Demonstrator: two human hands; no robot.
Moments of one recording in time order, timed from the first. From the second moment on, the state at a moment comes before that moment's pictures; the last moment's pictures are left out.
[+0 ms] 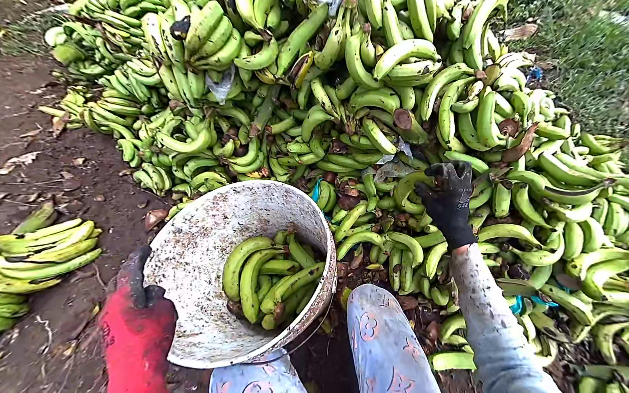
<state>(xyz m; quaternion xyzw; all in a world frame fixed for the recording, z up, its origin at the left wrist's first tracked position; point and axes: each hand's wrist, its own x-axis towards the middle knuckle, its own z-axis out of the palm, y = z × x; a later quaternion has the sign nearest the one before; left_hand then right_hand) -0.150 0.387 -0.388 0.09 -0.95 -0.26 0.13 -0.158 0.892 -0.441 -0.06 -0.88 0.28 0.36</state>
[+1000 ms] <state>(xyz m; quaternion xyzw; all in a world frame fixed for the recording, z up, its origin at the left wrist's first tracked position) -0.151 0.383 -0.392 0.08 -0.95 -0.27 0.14 -0.207 0.743 -0.295 0.46 -0.61 0.63 0.16</state>
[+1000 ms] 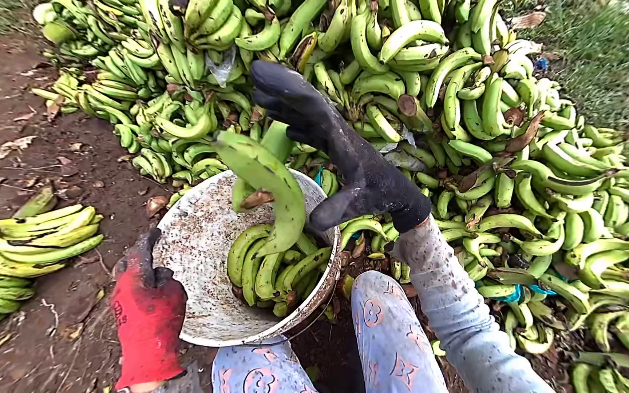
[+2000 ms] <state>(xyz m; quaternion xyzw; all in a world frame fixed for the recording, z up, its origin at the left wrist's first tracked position) -0.148 0.383 -0.399 0.10 -0.93 -0.31 0.15 -0.151 0.845 -0.552 -0.23 -0.92 0.30 -0.11</state>
